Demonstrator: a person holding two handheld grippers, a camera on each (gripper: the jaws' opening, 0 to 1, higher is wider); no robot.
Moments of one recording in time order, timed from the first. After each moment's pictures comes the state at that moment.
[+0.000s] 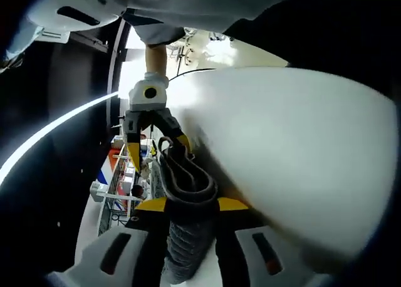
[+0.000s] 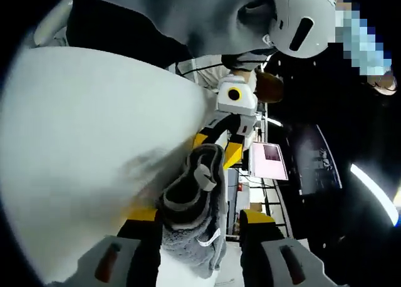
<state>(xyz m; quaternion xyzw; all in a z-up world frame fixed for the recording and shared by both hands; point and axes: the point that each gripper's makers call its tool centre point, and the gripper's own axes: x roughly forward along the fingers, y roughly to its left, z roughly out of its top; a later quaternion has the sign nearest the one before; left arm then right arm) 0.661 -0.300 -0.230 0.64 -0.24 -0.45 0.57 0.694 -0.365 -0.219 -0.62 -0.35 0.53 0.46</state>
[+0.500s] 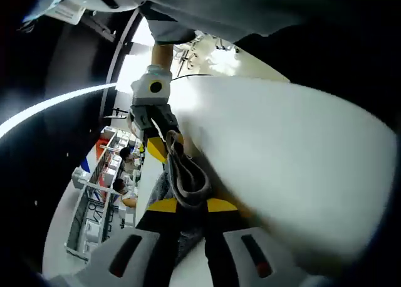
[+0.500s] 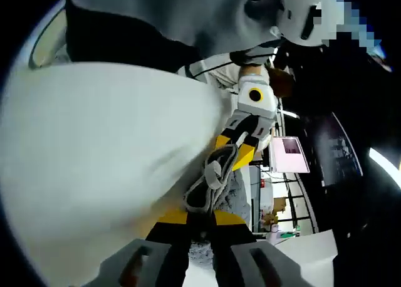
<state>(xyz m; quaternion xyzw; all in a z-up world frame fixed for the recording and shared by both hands) 0.661 -0.298 -0.228 0.53 -0.16 -0.53 0.64 0.685 -0.365 -0.233 -0.58 -0.26 0.60 0.48</state>
